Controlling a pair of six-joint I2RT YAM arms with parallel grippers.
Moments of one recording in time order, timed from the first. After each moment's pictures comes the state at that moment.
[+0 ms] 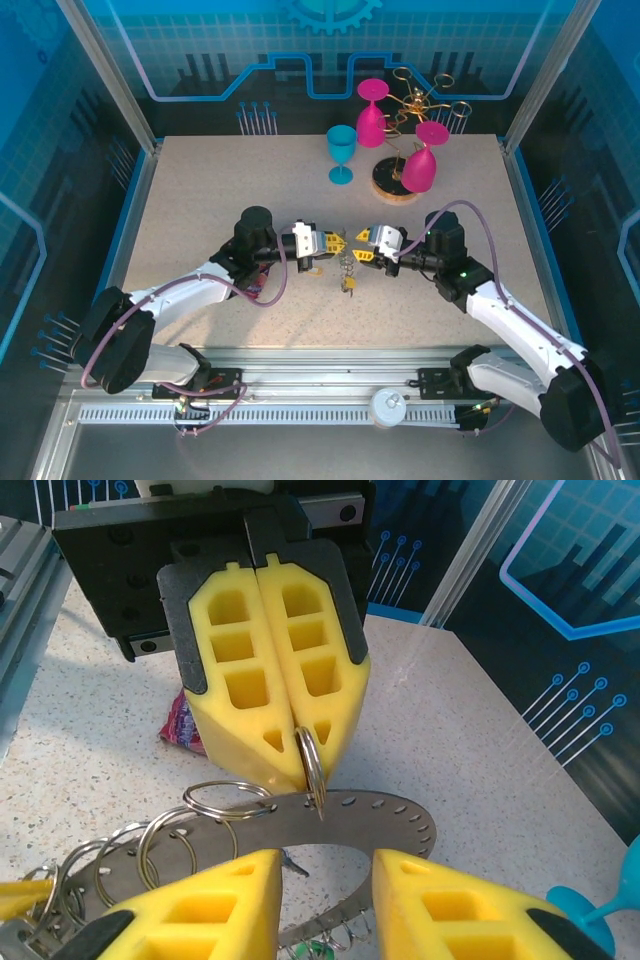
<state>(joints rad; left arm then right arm) -0.57 1.35 0.71 0.49 0.77 0.46 0.45 1.02 0.65 0.02 -0.69 -0.59</state>
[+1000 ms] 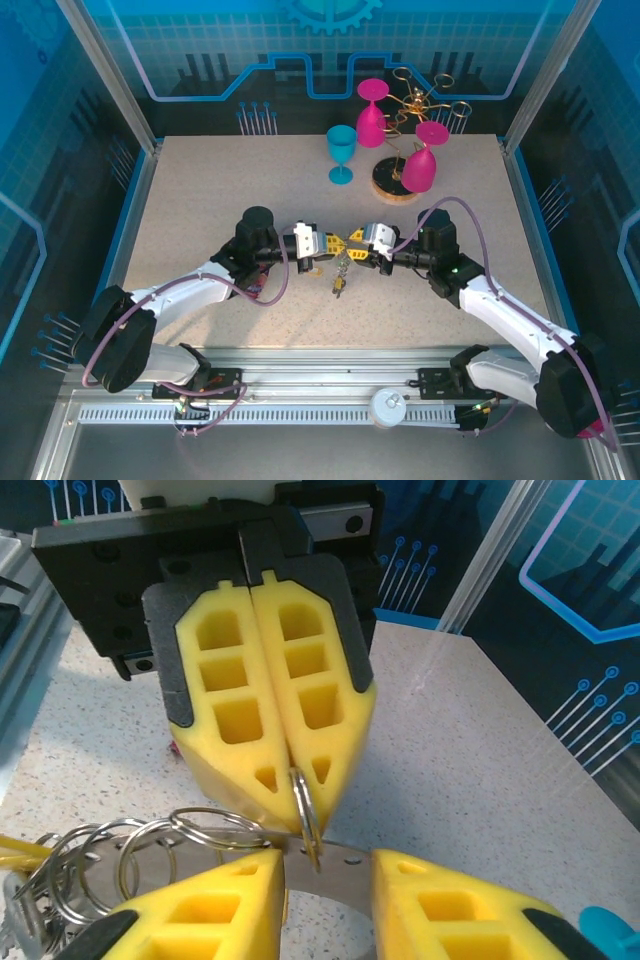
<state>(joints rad) -0.57 1.36 0.71 0.47 0.77 0.46 0.47 1.09 0.65 0.09 -0.70 -0.57</state>
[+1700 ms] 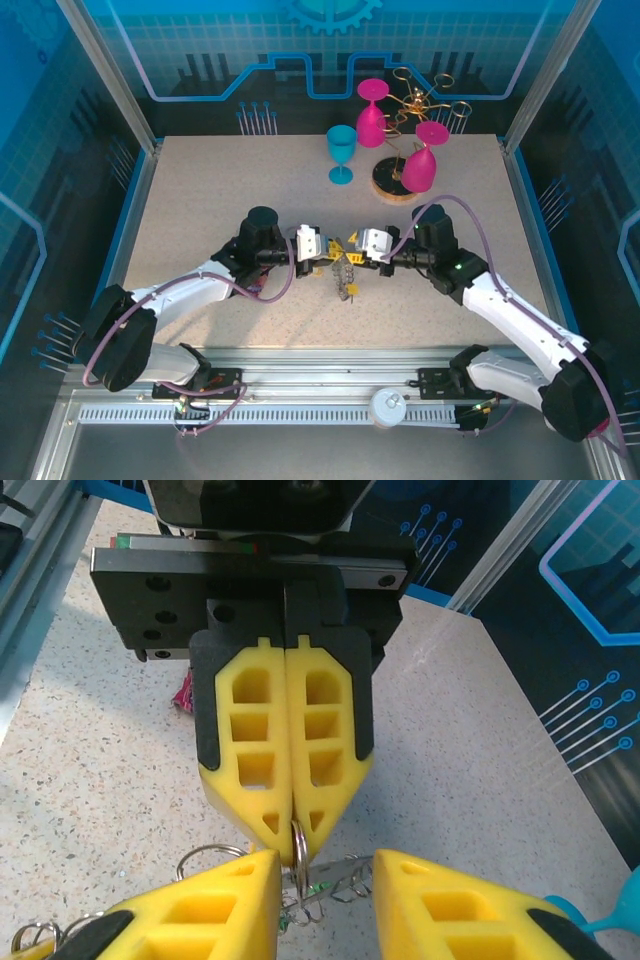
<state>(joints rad) -0.57 1.36 0.72 0.34 0.77 0.49 0.52 1.07 0.77 -0.16 -0.61 -0.74</state>
